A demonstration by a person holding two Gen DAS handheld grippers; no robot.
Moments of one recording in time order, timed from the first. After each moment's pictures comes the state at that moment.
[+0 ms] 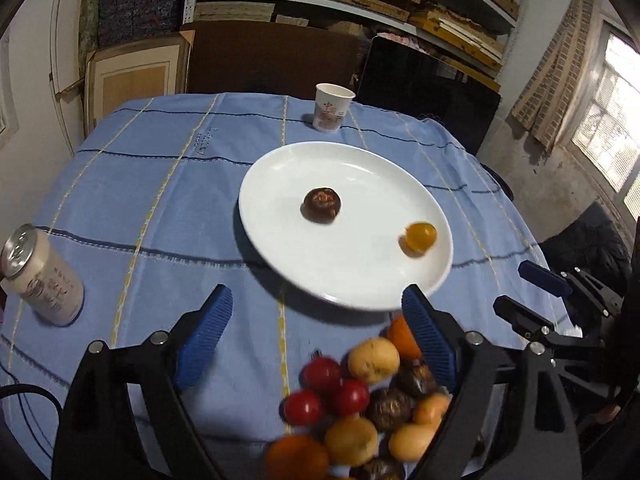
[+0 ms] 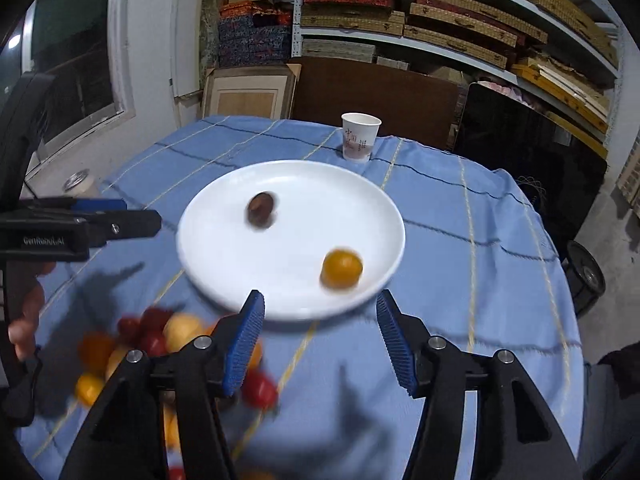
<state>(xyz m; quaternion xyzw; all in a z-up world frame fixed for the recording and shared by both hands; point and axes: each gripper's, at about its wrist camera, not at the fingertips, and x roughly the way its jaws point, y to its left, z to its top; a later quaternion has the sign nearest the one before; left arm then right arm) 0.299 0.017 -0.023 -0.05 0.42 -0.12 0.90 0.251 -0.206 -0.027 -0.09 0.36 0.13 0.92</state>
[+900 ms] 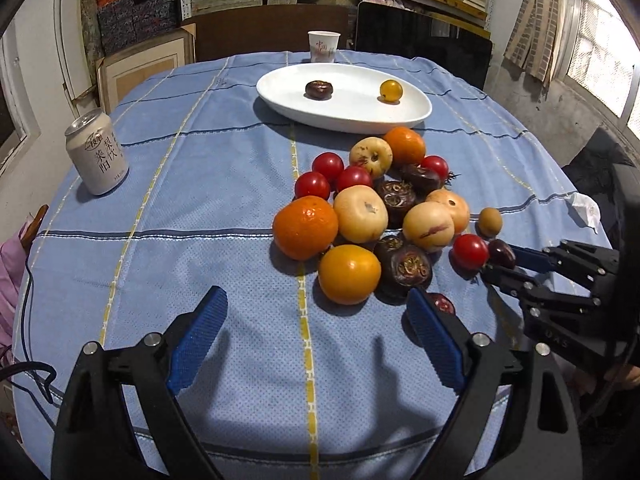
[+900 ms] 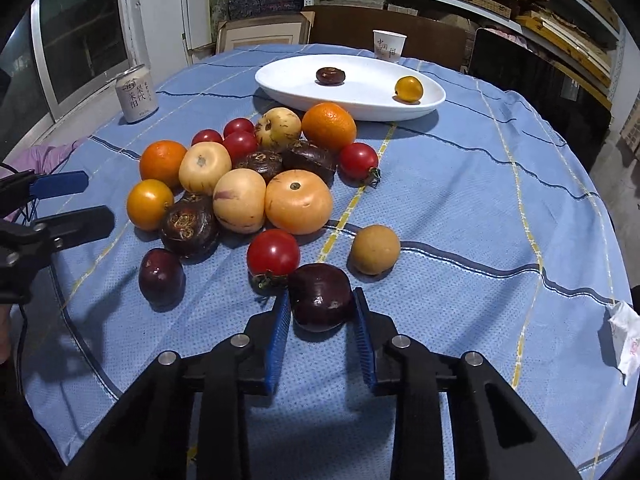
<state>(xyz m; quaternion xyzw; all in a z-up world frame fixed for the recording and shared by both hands) 0.153 0.020 -0.079 0.03 0.44 -0.10 0.89 0.145 -0.179 -0.112 -0.07 0.44 0.14 0.89</state>
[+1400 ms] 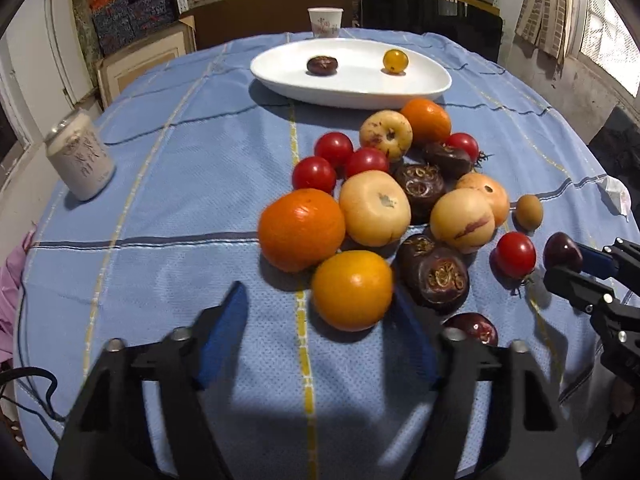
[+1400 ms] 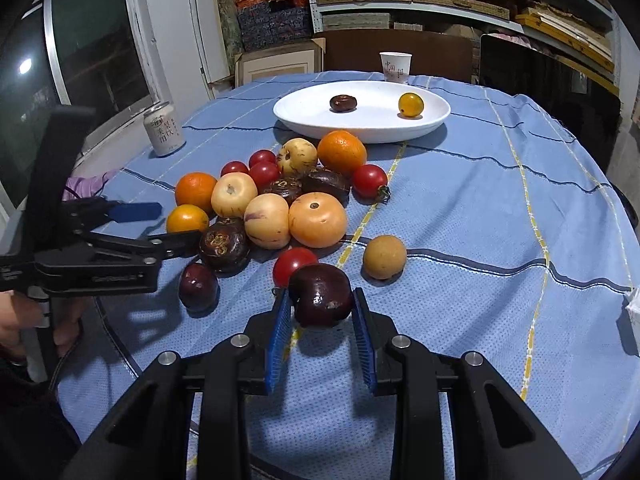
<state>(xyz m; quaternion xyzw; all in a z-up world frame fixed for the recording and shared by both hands) 0.182 0.004 -0.109 0.06 0.47 -0.08 0.88 0.133 -0.197 -0.100 -0.01 0.40 0.18 0.90</state>
